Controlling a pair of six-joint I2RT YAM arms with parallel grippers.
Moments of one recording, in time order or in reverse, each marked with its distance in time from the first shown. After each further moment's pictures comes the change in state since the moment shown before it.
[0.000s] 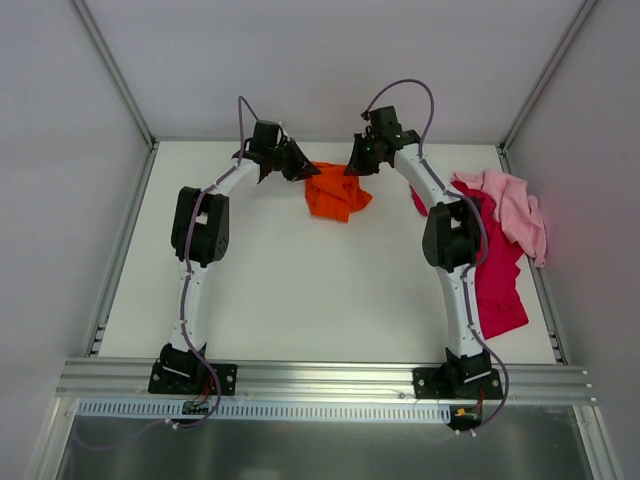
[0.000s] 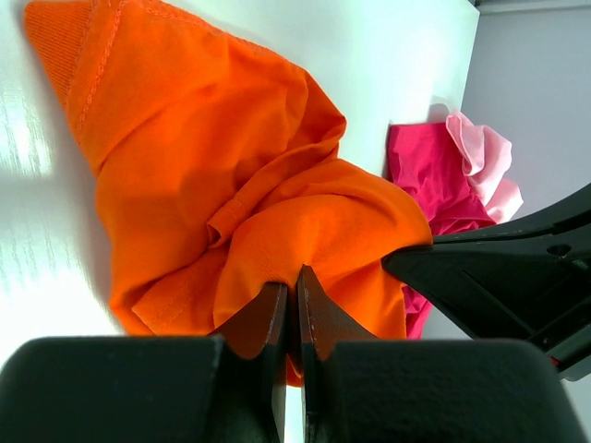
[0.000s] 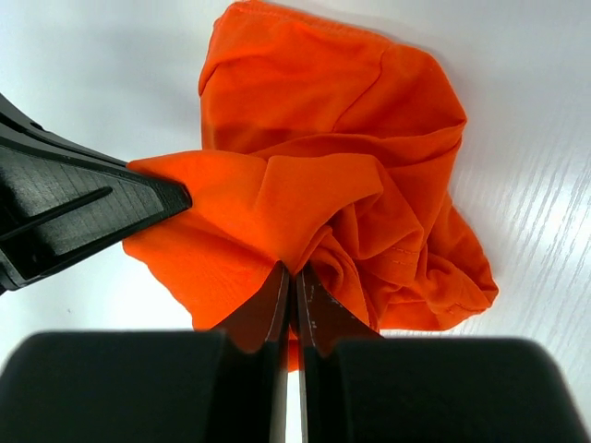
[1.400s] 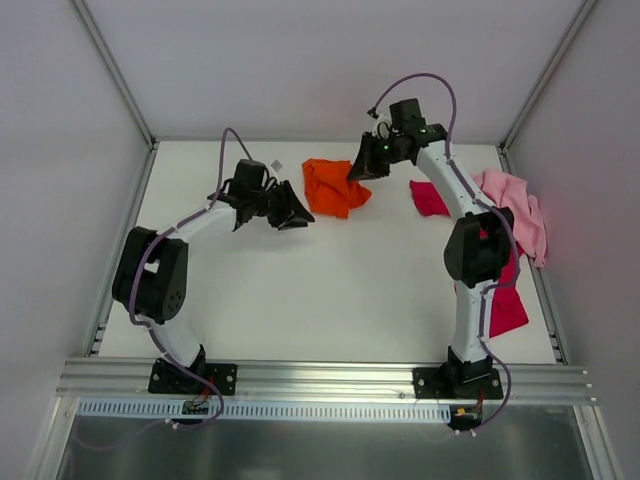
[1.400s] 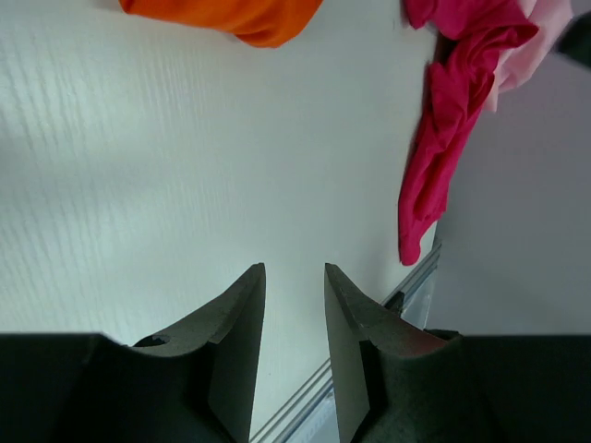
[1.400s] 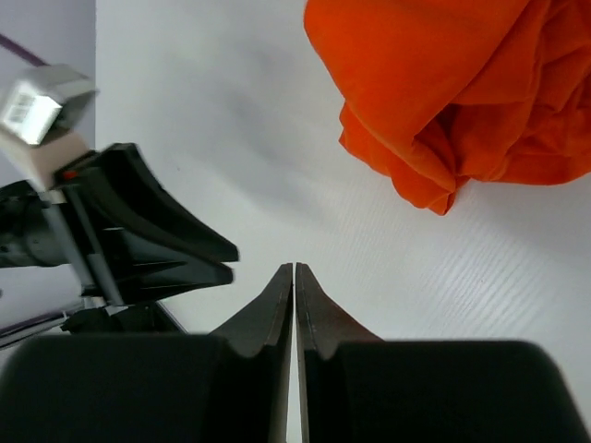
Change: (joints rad) left arm -0.081 -0.607 -0.769 0.082 0.036 0.071; right arm -0.029 -0.291 -0.183 -0.119 -0.307 -0.076
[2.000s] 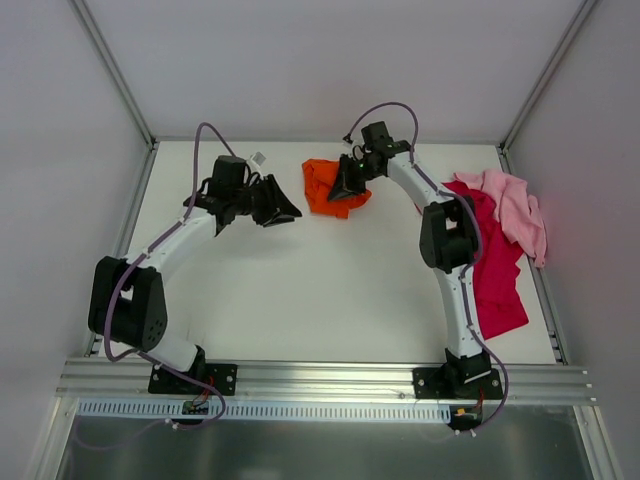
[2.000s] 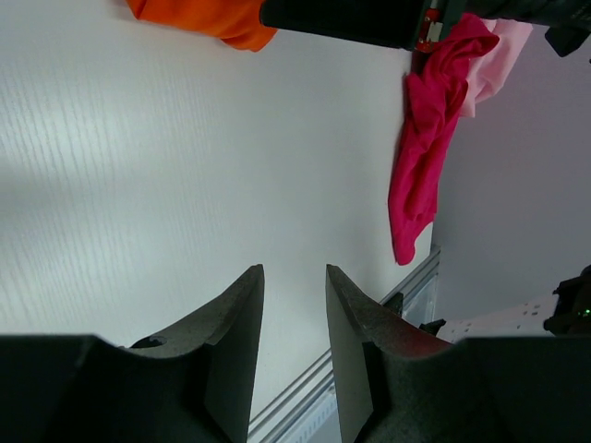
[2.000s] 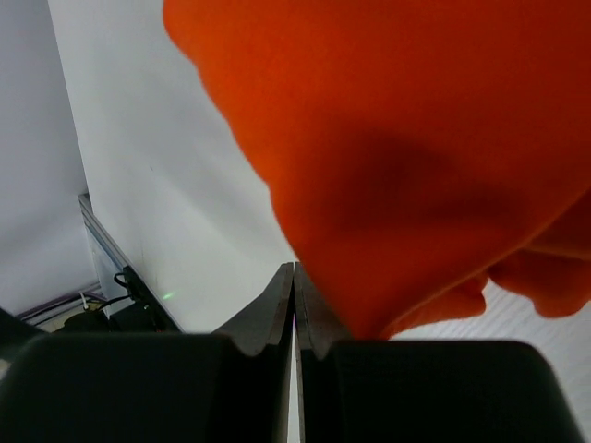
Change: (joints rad) left arm 0.049 -0.222 -0.060 -0.101 -0.040 0.039; right arm 0.060 0.288 0.066 0.064 -0.086 0.055
